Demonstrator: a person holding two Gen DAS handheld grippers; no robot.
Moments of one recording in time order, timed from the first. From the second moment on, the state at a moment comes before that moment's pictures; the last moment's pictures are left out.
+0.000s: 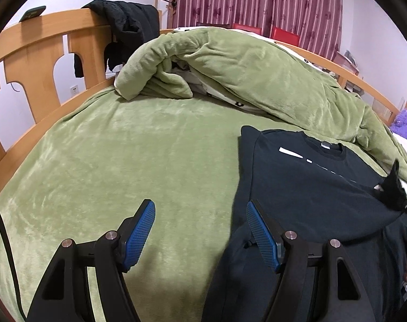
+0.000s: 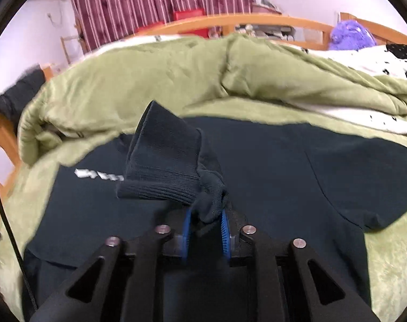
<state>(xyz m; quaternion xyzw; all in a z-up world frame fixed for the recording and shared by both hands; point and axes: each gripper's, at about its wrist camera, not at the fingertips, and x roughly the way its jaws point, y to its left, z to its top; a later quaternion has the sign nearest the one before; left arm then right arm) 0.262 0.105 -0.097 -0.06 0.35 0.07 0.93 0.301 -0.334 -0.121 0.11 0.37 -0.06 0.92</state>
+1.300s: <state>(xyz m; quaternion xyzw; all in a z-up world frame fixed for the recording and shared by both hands) 0.264 0.087 -0.120 0.00 0.39 0.07 0.92 0.306 -0.388 -0.172 0.07 0.42 -0.10 0.90</state>
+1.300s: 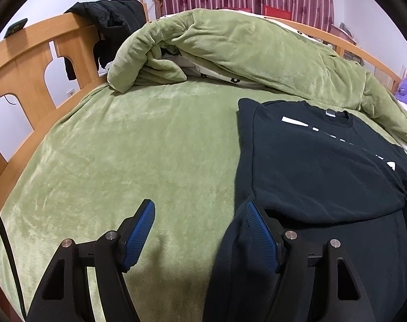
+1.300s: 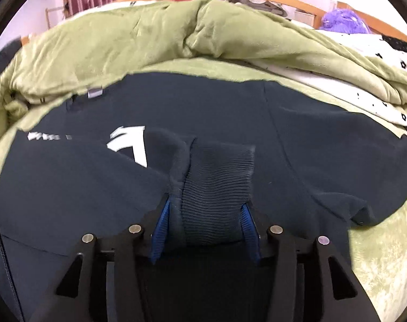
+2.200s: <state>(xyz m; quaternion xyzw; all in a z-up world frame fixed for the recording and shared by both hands) 0.264 0.018 -0.092 0.03 0.33 0.08 0.94 0.214 -0.610 -0.149 0.17 0.36 -0.25 0.88</state>
